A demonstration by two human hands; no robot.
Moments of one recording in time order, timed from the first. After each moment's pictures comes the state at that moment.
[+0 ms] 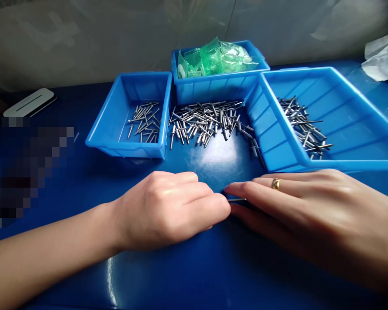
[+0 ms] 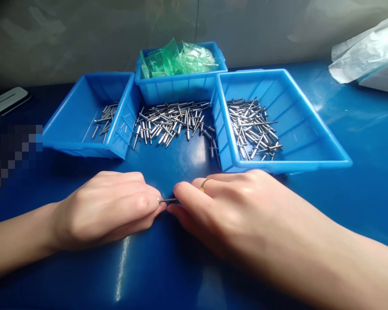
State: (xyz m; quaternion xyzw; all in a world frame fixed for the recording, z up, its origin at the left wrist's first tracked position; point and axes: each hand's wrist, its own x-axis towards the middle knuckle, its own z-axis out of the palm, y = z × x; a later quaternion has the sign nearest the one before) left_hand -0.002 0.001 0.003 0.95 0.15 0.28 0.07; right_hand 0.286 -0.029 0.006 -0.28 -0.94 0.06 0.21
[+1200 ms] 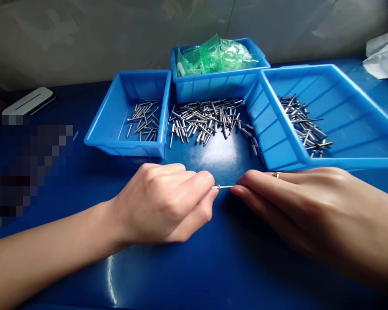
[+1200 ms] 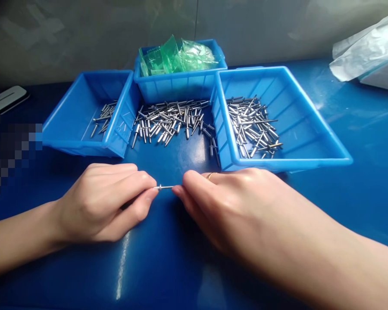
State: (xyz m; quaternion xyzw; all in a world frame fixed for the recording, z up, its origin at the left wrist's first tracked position) left_hand -0.005 -0.001 0.003 0.94 0.22 0.24 0.02; right_hand 0.287 -0.031 0.003 -0.35 -0.92 -0.01 0.15
